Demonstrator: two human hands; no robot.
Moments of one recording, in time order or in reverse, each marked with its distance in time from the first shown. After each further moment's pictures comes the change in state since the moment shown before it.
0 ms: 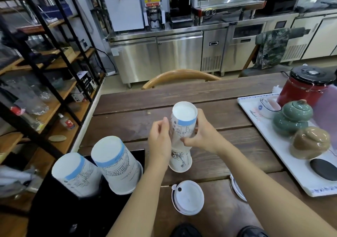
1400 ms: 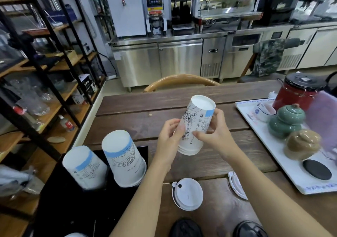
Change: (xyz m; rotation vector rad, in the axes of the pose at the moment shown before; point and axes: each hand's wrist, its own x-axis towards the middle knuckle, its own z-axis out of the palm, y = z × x) left_hand -0.014 -0.006 -0.009 -0.080 -0.288 -0.022; right_hand -0.034 -0.001 -0.002 0.266 0.275 -0.066
